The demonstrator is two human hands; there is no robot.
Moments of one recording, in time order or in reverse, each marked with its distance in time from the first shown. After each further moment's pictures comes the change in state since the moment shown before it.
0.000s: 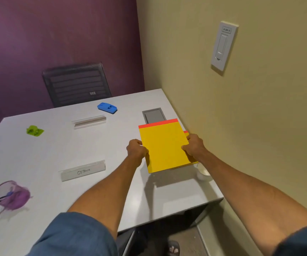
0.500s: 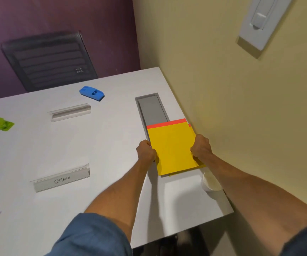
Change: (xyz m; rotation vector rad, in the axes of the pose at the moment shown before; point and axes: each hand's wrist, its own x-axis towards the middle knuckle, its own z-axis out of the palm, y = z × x) left_hand 0.107 -0.027 0.101 0.162 -0.053 -0.078; right_hand 0.128 0.051 0.045 -0.264 -0.016 0.159
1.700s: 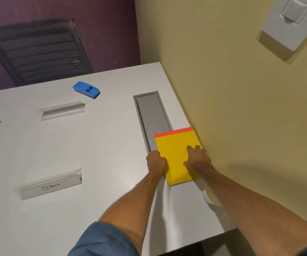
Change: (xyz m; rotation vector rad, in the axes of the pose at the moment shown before) left_hand 0.017 -0.008 0.057 0.134 -0.055 0.022; right_hand 0.019 0.011 0.034 -0.405 -0.121 -0.221
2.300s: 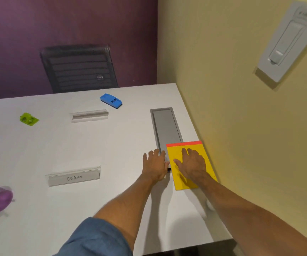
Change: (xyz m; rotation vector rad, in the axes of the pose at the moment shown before) left_hand -0.049 -0.012 -0.075 0.778 0.094 0.491; right_hand -0.052 -0.053 -0.024 -0.111 0.225 -0.203
